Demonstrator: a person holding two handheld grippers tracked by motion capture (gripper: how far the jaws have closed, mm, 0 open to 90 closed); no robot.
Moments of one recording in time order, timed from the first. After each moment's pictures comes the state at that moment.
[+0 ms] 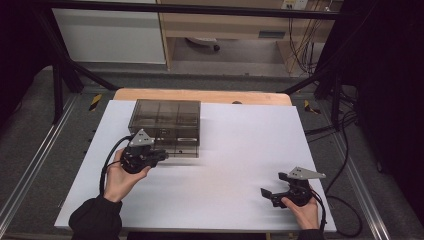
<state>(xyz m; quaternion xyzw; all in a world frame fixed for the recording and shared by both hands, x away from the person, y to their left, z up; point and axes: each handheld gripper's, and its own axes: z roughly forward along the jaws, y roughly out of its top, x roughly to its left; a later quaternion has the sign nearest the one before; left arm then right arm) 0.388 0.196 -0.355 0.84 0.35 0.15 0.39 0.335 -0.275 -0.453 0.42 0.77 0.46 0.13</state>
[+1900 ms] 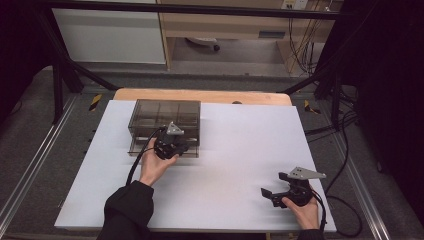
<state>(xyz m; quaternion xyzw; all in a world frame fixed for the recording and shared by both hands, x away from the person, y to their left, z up) 0.452 0.133 -0.404 0.85 0.36 0.14 0.36 0.335 -0.275 -0.453 0.42 0.77 0.46 0.13</state>
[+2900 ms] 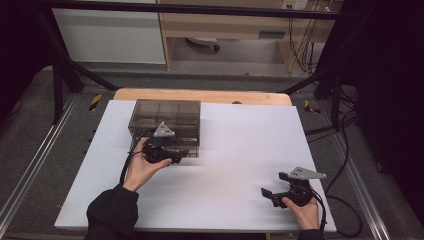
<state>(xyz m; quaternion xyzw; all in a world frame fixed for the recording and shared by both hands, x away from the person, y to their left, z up) 0.425 0.157 -0.378 0.84 0.35 0.15 0.39 0.334 -0.276 -0.452 0.42 0.77 0.46 0.13</state>
